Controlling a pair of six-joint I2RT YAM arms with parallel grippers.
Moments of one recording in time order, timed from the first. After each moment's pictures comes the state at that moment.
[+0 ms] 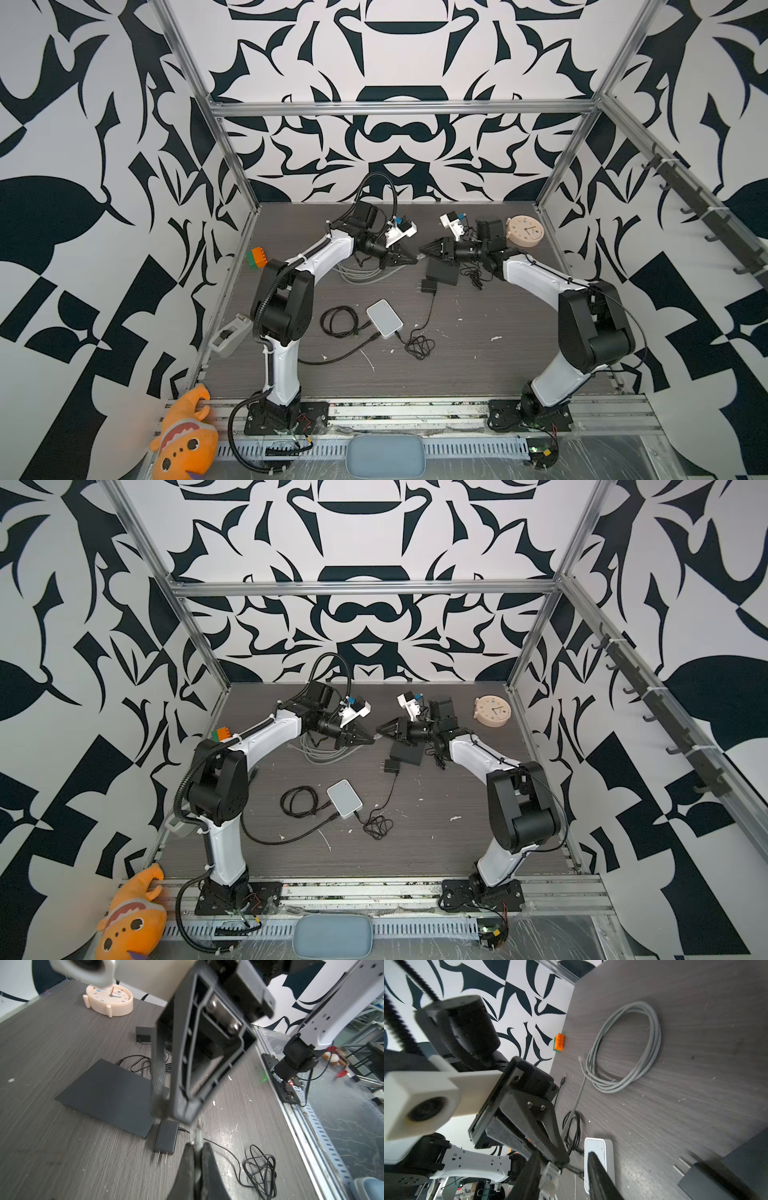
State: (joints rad) left arm -0.46 1.99 1.60 -0.58 1.13 0.63; right arm 0.23 1.67 1.08 0.07 -0.99 0.62
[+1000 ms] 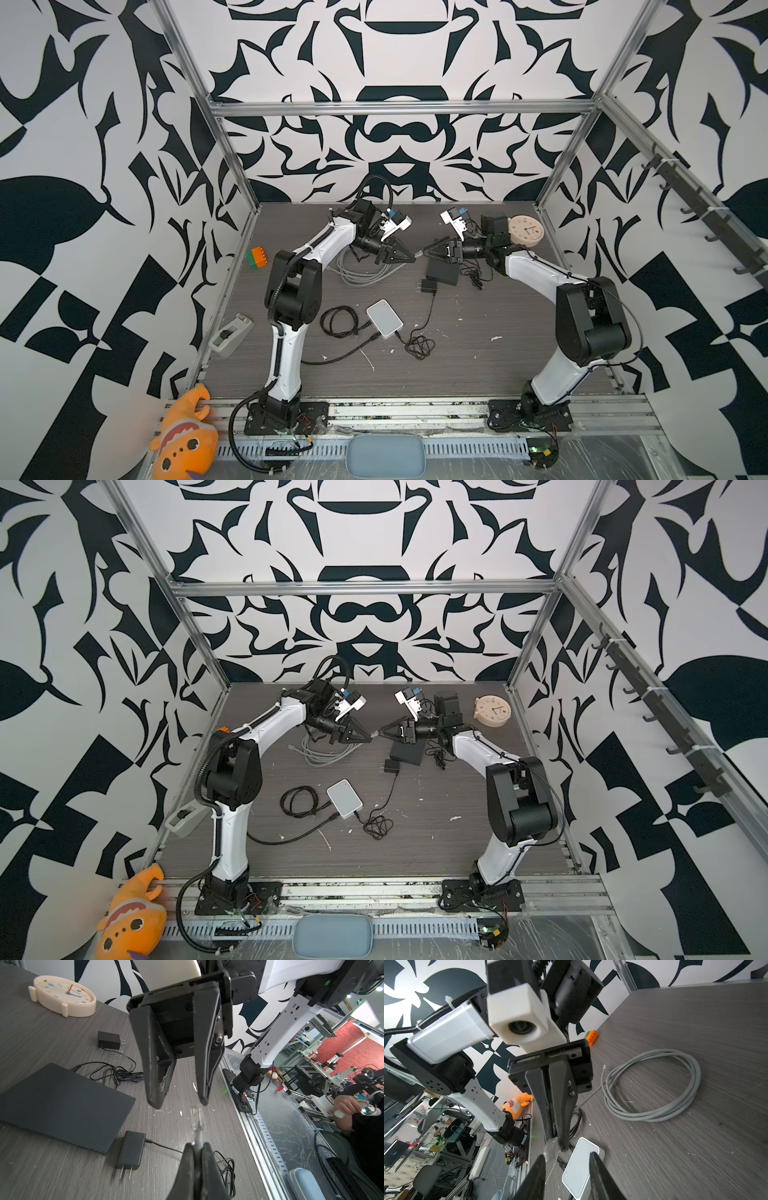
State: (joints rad) left arm -0.43 2.14 1.82 -0.99 1.34 0.82; right arm 0.21 1.70 1.12 0.08 -1.25 0.24
